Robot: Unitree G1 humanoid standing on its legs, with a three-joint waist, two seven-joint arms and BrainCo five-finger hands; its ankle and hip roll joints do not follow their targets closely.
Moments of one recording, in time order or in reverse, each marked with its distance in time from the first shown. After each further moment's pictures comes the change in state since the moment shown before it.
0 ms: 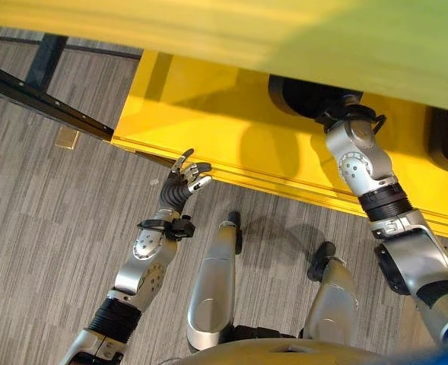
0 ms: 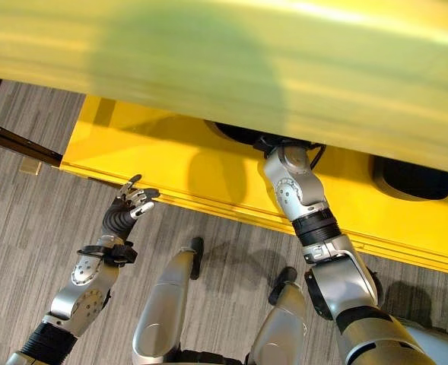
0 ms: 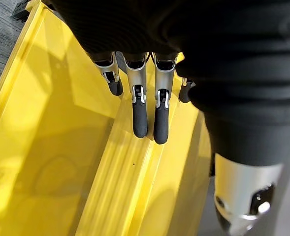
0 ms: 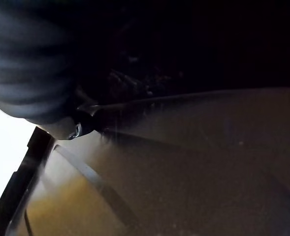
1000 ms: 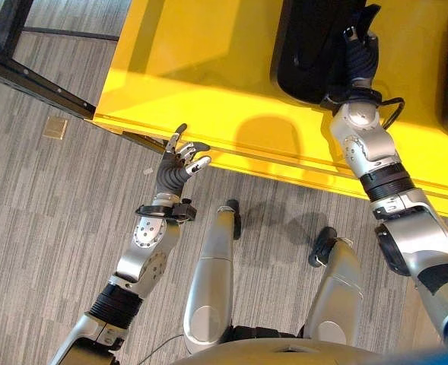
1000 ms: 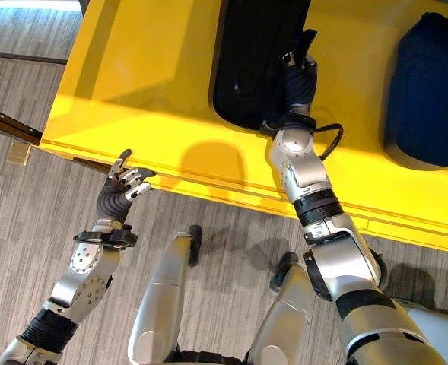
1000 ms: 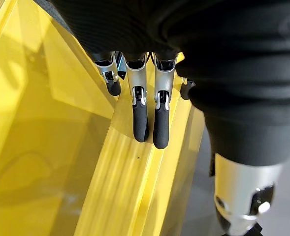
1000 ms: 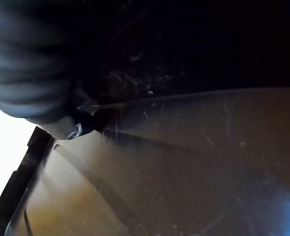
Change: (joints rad) left arm -0.080 0.019 -0.031 -0.028 0.000 -0.069 0.086; right arm -0.150 -0.016 0.020 0.236 -0.214 -0.009 -0.070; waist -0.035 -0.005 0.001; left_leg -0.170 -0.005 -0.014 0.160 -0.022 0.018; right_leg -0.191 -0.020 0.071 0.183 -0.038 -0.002
